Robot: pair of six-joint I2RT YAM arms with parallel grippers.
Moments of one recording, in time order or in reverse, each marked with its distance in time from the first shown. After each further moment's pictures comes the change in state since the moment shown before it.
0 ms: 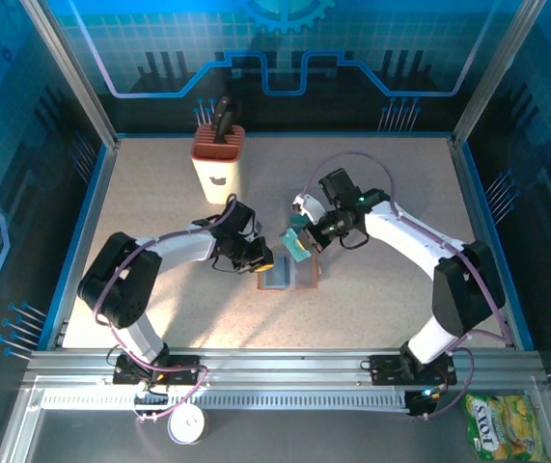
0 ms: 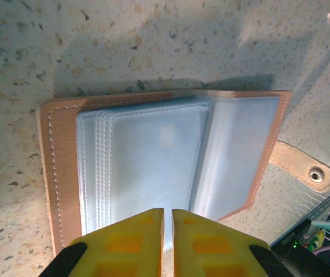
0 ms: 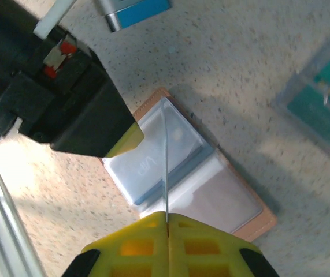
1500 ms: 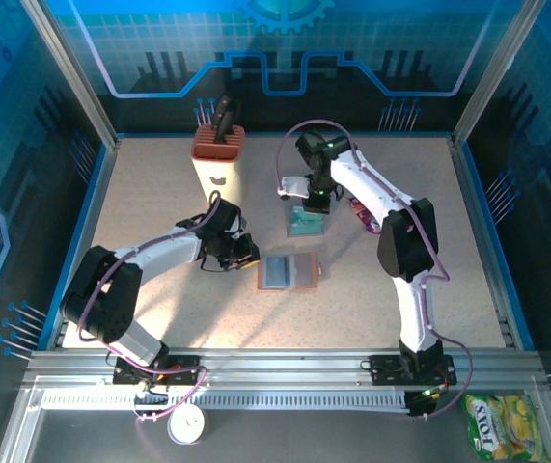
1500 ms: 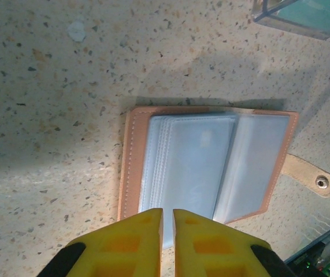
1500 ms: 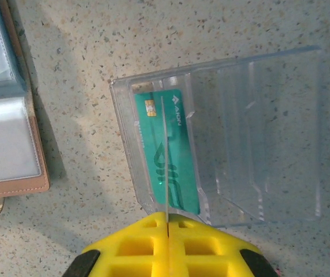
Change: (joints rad) left arm 0.062 -0.115 -0.046 -0.071 -0.083 0.025; right arm -0.043 0.541 0.770 -0.504 0.379 -0.766
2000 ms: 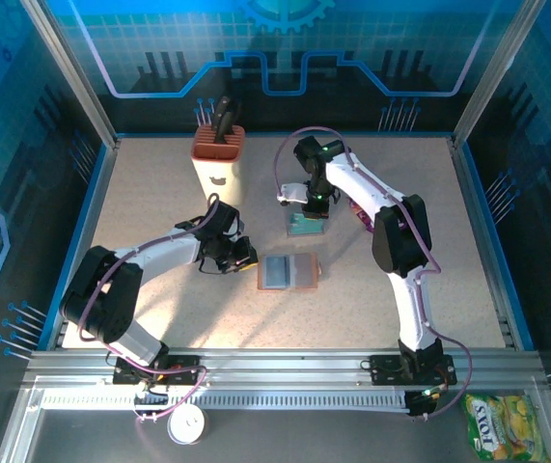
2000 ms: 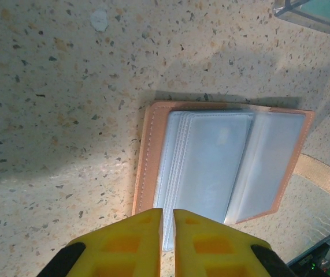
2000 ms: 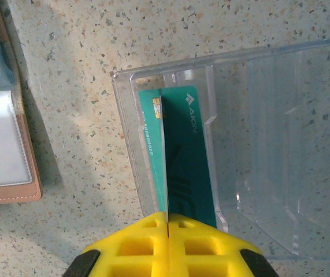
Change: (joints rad) left arm 0.010 -0.001 -0.020 0.002 0.000 0.000; right arm -0.003 0.059 0.000 -0.004 -0.004 -0.016
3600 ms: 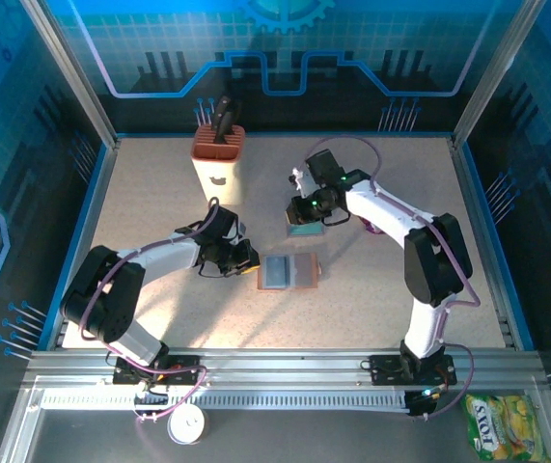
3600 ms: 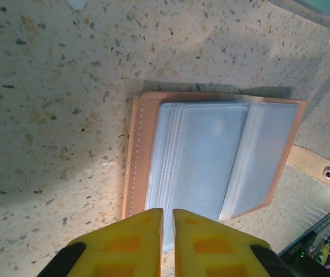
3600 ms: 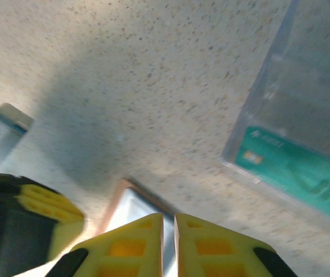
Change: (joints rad) left arm 0.001 0.003 -0.060 0.103 0.061 -0.011; right arm 0.026 -0.367 -0.561 0.595 -0.330 1.253
